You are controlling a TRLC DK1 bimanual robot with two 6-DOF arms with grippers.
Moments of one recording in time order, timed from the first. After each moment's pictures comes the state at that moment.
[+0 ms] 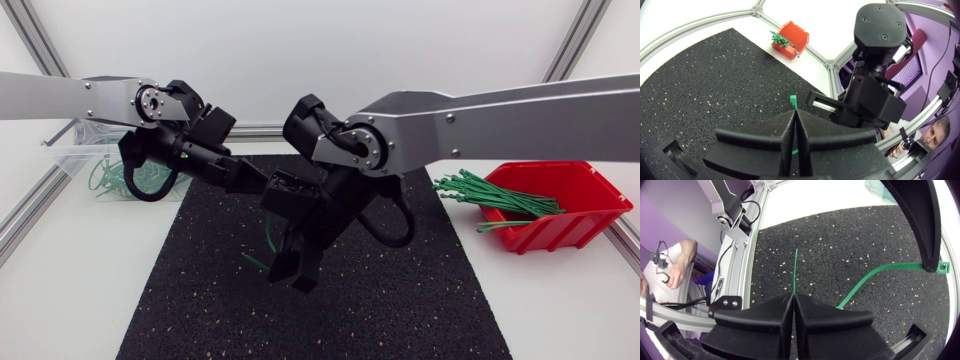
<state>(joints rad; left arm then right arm) -0.22 1.88 1.37 -0.91 1.12 0.71 0.78 1.82 1.33 -0.78 -0.64 -0.52</state>
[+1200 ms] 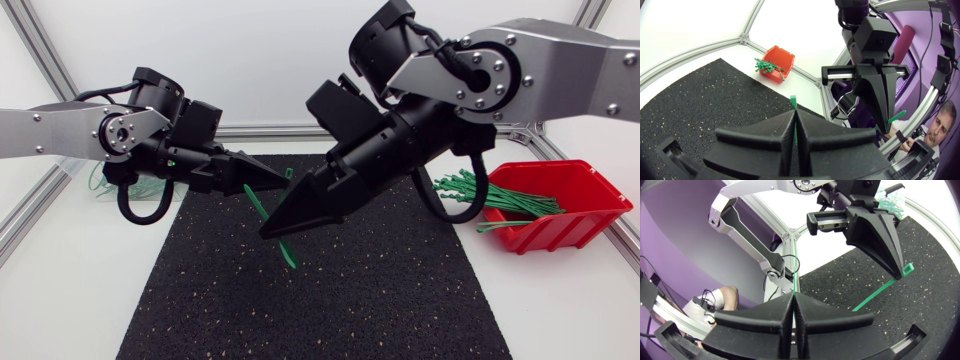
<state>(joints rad) -0.25 1.66 1.10 -0.41 1.24 0.41 0.67 1.58 1.31 -0.75 -1.00 -0.18</state>
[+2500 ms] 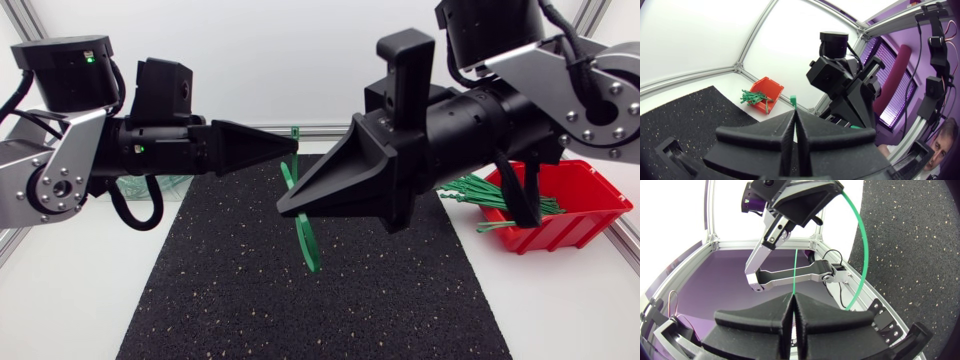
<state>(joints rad) -0.35 1.35 0.84 0.32 1.13 -0.37 0.60 1.33 1.11 -0.41 -1.22 0.96</state>
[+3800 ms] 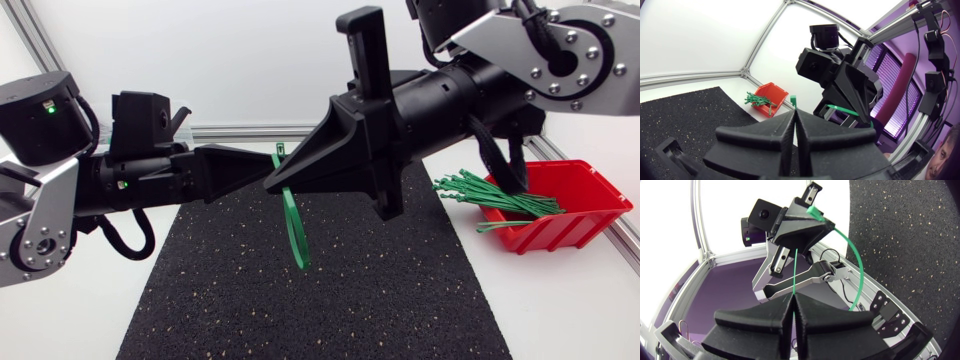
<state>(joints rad) -0.35 1.23 0.65 0.54 1.03 -0.50 0.60 1.45 1.26 -0.56 -1.20 1.01</state>
